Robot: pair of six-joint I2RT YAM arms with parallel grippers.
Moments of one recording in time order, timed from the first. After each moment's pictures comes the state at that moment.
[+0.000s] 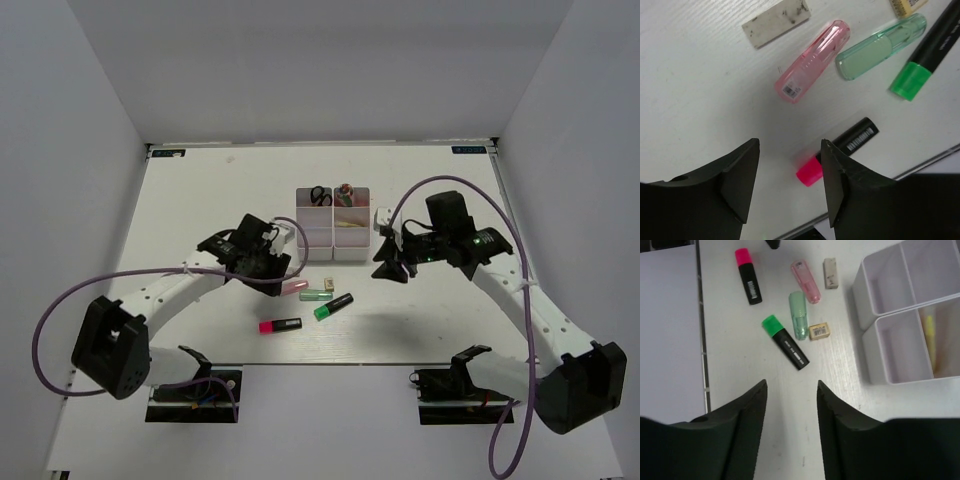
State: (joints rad) left arm -0.55 1.29 0.86 -0.66 0.11 -0.10; right arm 0.44 1.12 0.99 -0.70 -0.85 -0.69
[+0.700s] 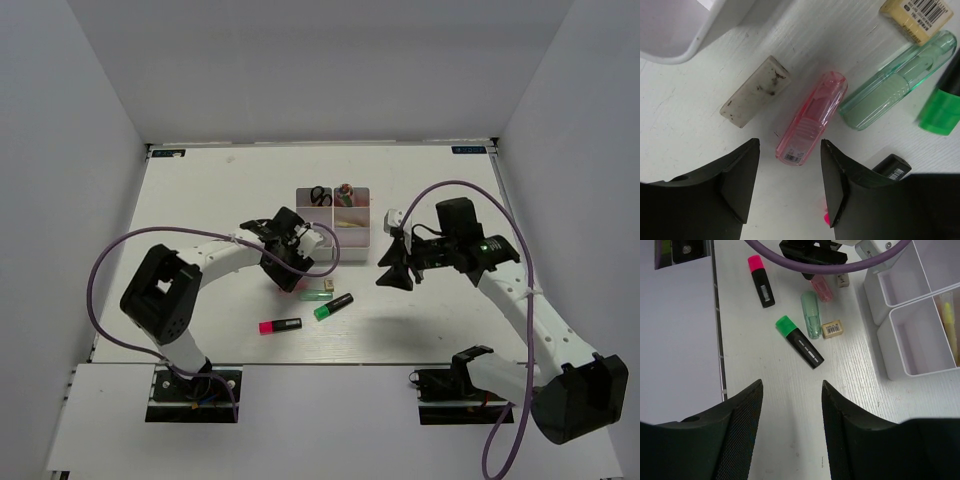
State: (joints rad) left arm -0.63 1.67 1.04 -0.60 0.09 0.20; right arm 0.38 1.06 0.92 -0.71 -0.93 -0.64
